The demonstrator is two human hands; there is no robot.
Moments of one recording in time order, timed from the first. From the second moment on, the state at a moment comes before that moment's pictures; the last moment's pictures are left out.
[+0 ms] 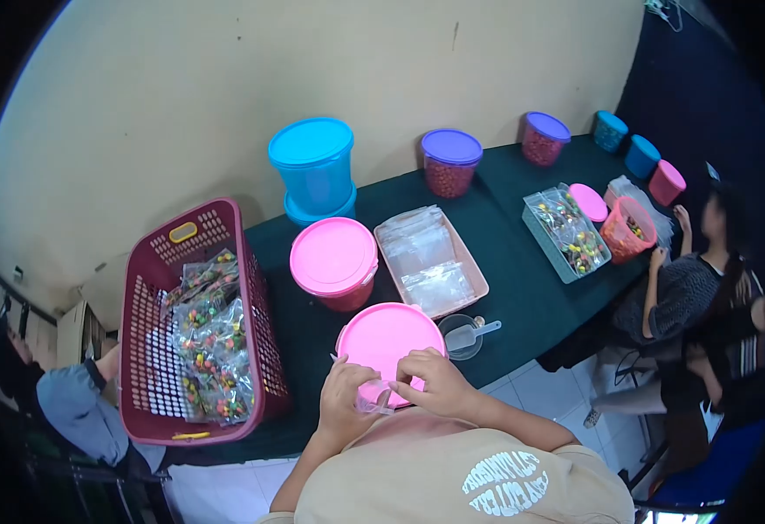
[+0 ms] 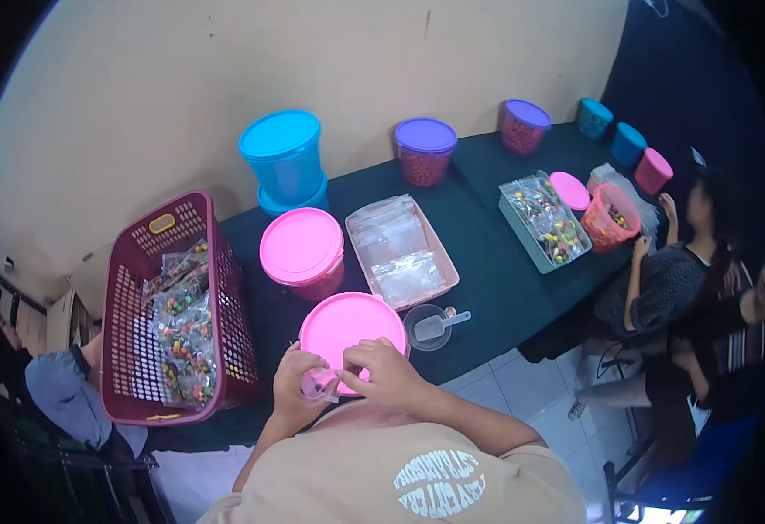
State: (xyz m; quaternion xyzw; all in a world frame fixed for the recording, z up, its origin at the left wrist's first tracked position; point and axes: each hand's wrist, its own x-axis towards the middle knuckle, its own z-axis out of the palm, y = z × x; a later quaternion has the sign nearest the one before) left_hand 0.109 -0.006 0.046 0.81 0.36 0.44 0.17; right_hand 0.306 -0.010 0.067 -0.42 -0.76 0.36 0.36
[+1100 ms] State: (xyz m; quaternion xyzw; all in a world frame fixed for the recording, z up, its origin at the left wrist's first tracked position) left_hand 0.109 -0.121 0.034 0.38 0.72 0.55 0.17; right_hand 0.317 0.144 0.018 -0.28 -0.91 0.08 0.30
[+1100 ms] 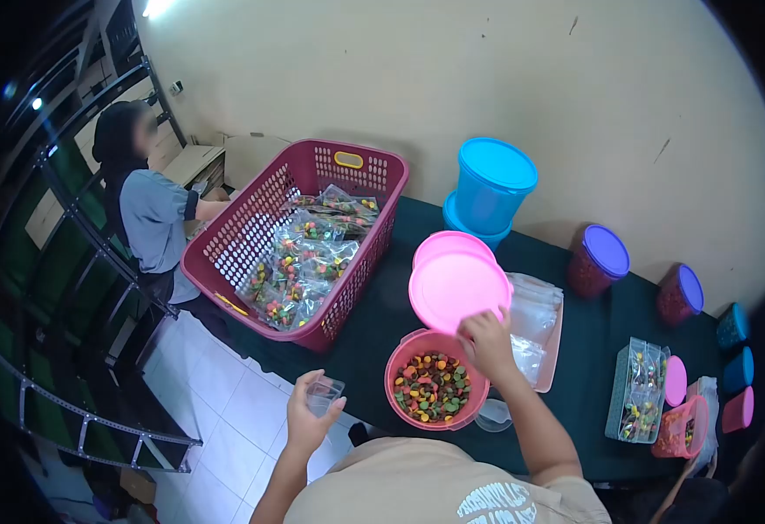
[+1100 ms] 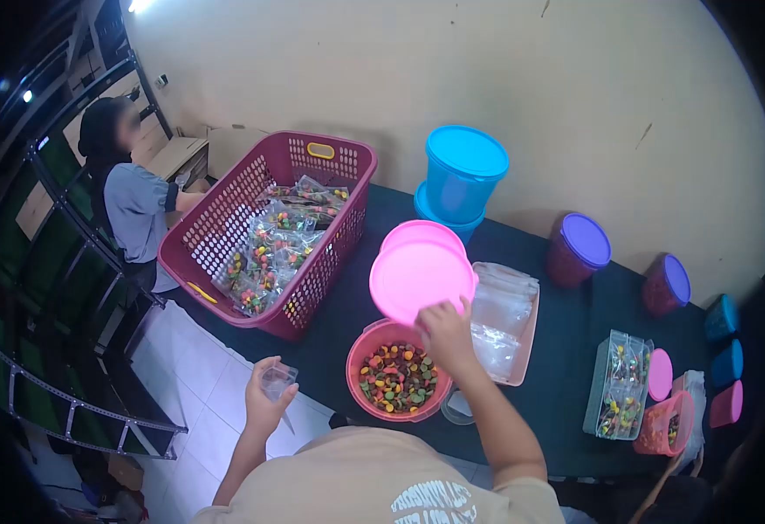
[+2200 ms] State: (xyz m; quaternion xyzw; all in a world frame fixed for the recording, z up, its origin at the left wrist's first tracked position) left_hand 0.106 -0.002 -0.019 0.42 0.71 0.38 0.41; right_hand 0.481 0.026 -0.063 -0.70 -0.67 0.23 0.08
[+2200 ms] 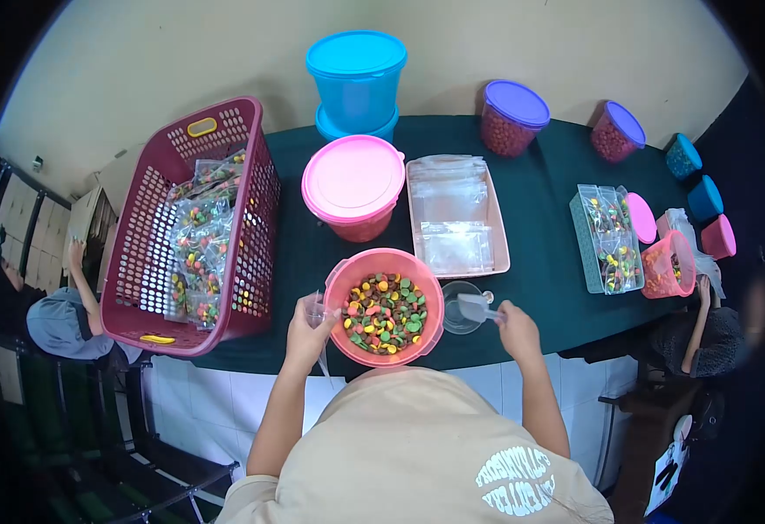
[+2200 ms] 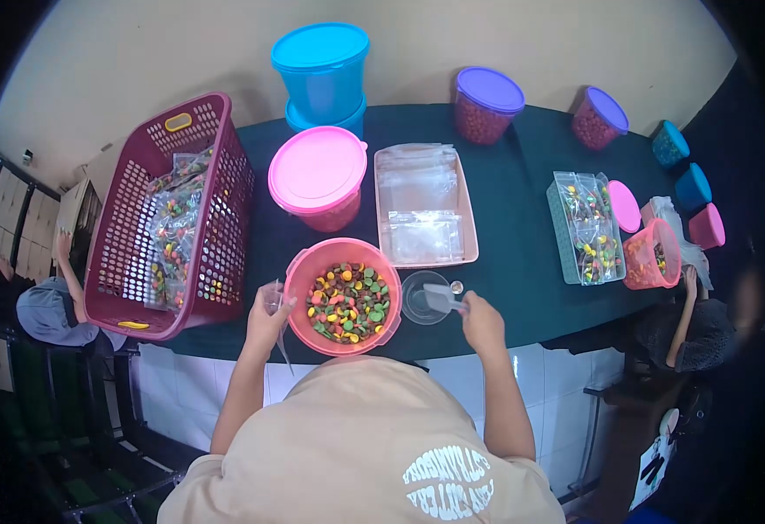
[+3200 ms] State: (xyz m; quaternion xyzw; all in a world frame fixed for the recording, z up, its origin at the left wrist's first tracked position) left_hand 0.180 -0.021 0.005 0.51 0.66 0.44 0.34; right_hand 0.403 0.051 -0.025 -0.42 -0.74 0.52 0.08
